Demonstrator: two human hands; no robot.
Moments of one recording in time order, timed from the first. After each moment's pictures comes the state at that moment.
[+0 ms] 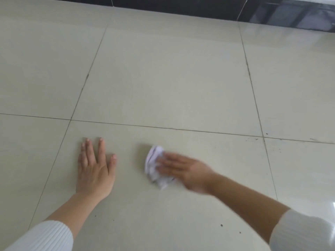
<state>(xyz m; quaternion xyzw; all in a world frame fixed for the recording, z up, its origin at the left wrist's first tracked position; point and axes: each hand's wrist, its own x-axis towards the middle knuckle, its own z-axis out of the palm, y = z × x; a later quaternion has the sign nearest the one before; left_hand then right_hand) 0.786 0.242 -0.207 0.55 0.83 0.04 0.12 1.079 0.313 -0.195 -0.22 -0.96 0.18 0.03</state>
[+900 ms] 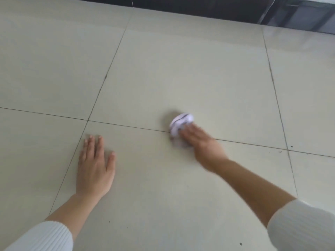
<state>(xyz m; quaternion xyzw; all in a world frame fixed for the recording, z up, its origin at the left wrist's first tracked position) 0.742 0.251 -0.208 0.53 0.84 0.08 0.11 1.046 0.379 -0.193 -0.43 -0.88 0.18 0.11</state>
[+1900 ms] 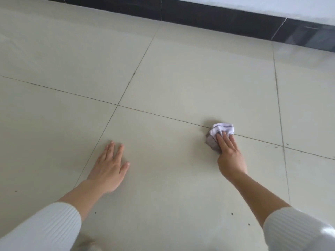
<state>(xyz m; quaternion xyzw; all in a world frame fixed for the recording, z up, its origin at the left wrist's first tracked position) 0.749 0.166 -0.176 0.56 0.80 -0.09 0.21 1.093 0.311 -0.178 -0.62 -0.75 0.19 0.10</state>
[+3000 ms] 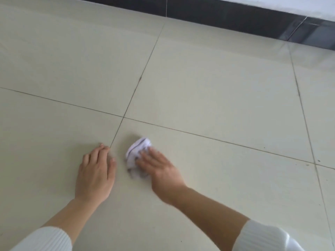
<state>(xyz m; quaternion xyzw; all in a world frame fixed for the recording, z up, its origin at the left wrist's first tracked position) 0.679 0.200 -0.195 0.55 0.83 0.09 0.05 0.879 0.276 -0.197 -0.30 -0.93 0.21 0.09</state>
